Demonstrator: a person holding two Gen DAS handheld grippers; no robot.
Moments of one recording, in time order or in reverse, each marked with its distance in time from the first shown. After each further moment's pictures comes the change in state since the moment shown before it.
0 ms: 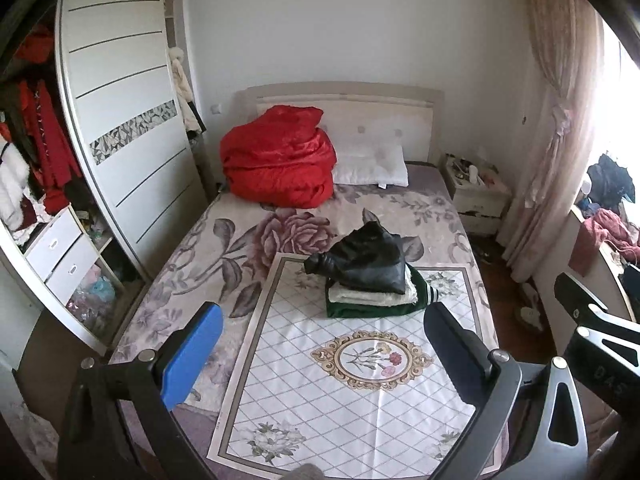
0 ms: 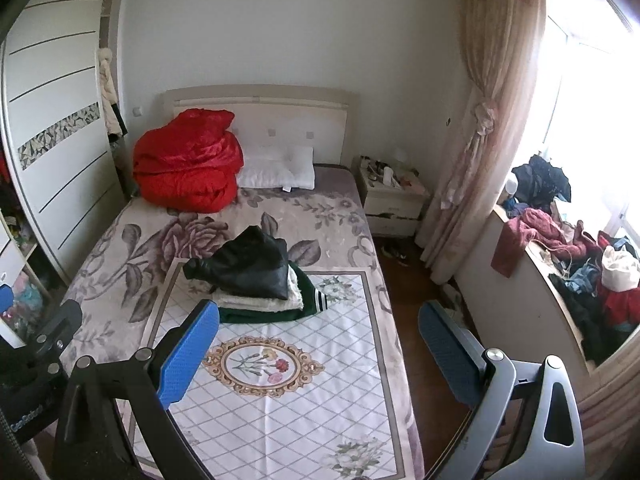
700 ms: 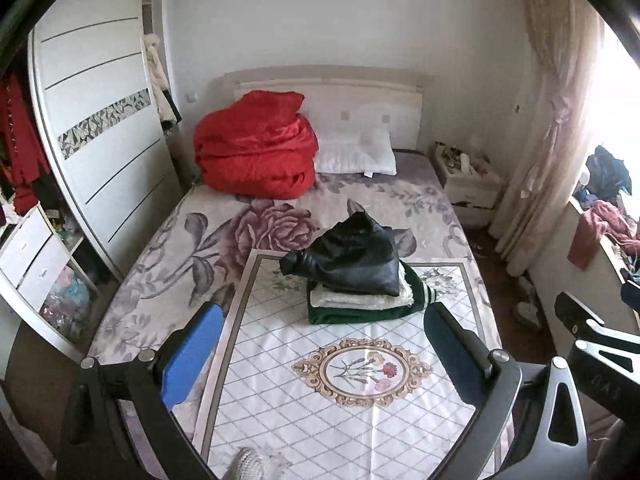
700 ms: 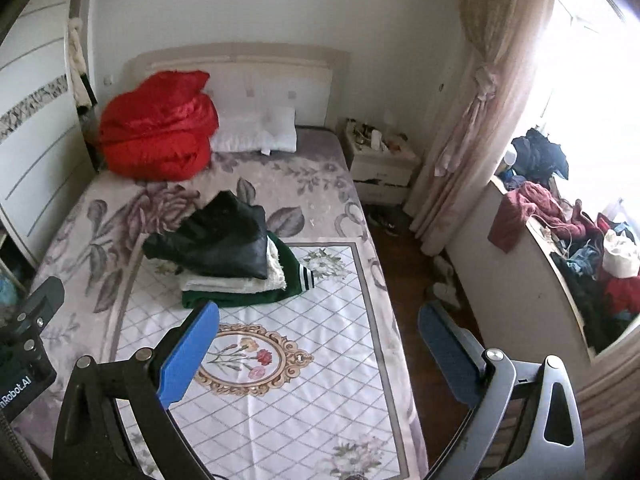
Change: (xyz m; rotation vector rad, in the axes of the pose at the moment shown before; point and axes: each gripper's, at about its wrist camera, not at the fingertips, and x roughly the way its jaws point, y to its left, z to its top) left arm 0.096 -0.009 0.005 0.022 0.029 -0.068; right arm 0.129 0.008 -0.015 0.021 0.109 -0.072
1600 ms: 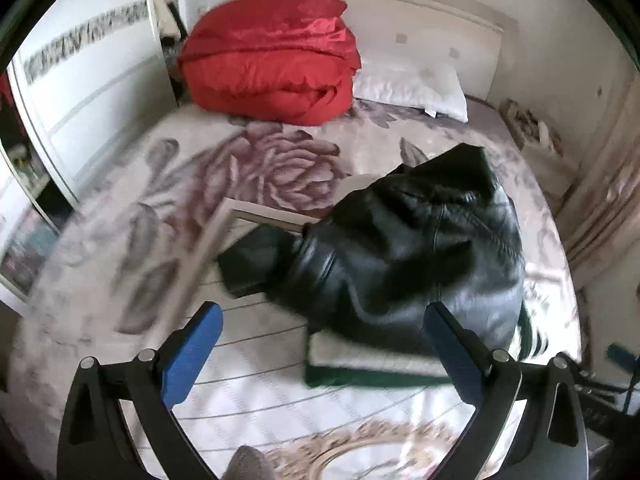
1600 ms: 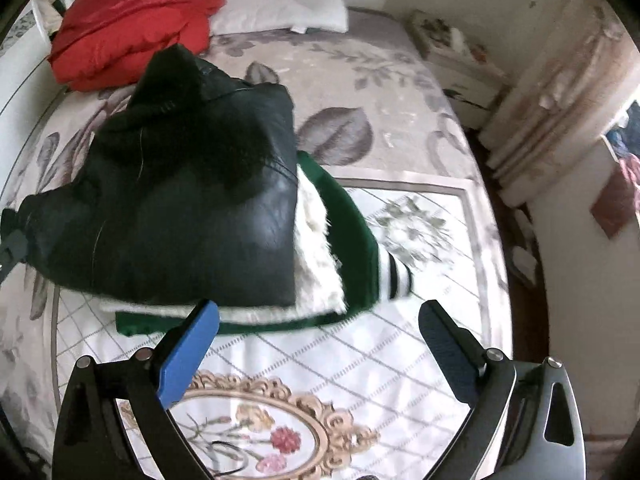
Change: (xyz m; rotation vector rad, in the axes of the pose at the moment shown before) left arm 0.435 0.025 -0.011 -0.106 0.195 0.084; right arm 0.528 0.123 0.010 -0.077 0.360 0.078
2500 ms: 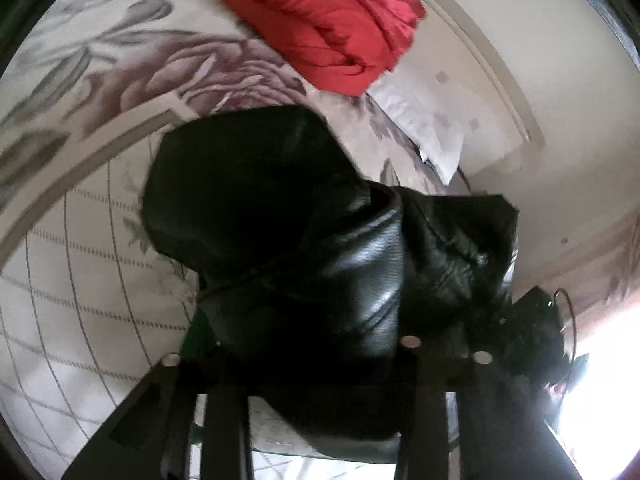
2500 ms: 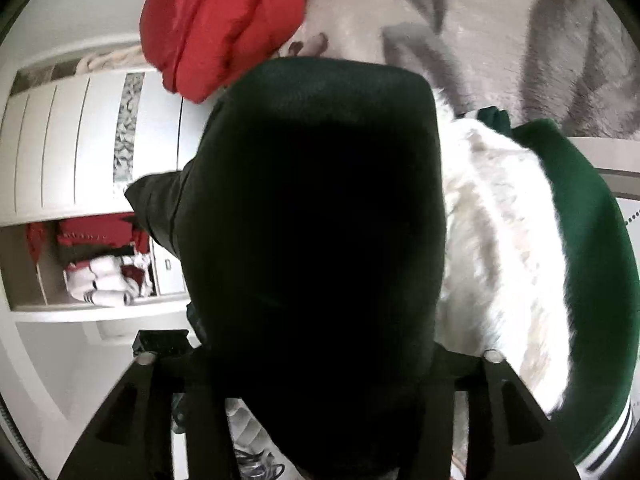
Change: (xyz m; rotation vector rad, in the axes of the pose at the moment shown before) left arm 0.147 0.050 0.002 -0.538 0.072 -0.427; right arm 0.229 0.000 0.178 0.199 0.473 1.129
